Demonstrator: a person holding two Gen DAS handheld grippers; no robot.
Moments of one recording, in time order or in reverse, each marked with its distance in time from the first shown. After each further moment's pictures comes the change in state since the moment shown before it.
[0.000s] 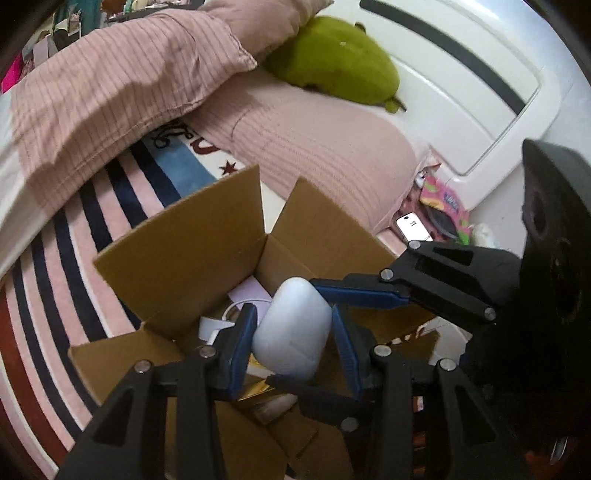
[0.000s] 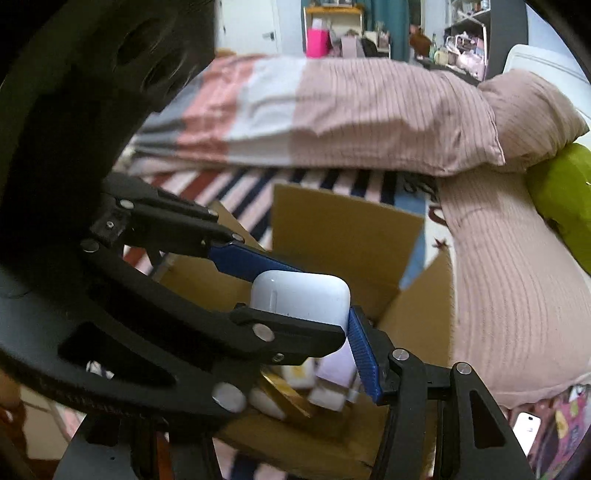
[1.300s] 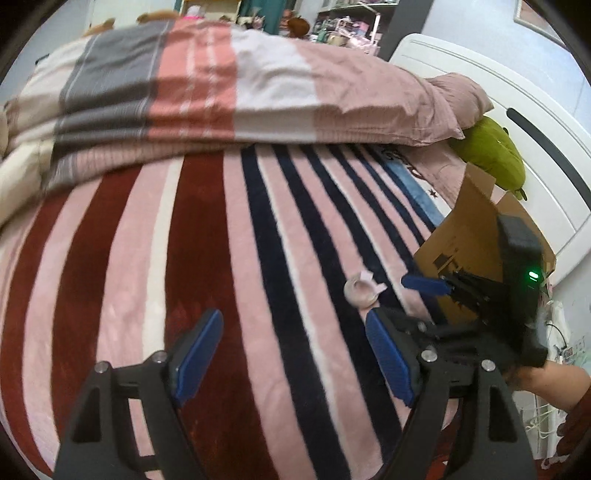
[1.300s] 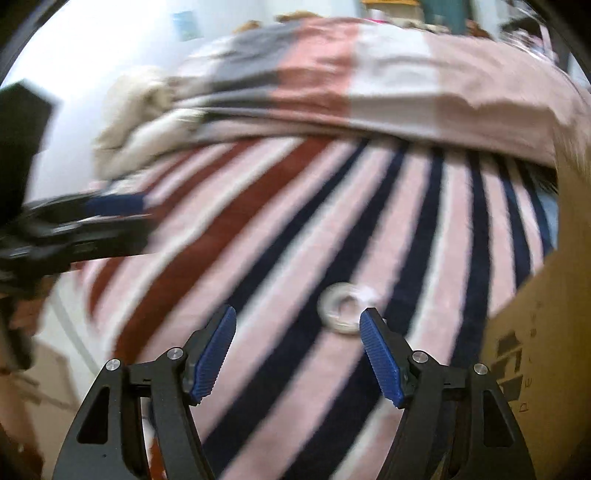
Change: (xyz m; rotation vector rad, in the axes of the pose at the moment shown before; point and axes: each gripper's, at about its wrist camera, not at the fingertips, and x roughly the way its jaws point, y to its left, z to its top) left arm -0.118 0.187 -0.259 -0.434 -0.300 0.333; right arm 0.149 0.162 -0.009 -0.009 -0.024 0.160
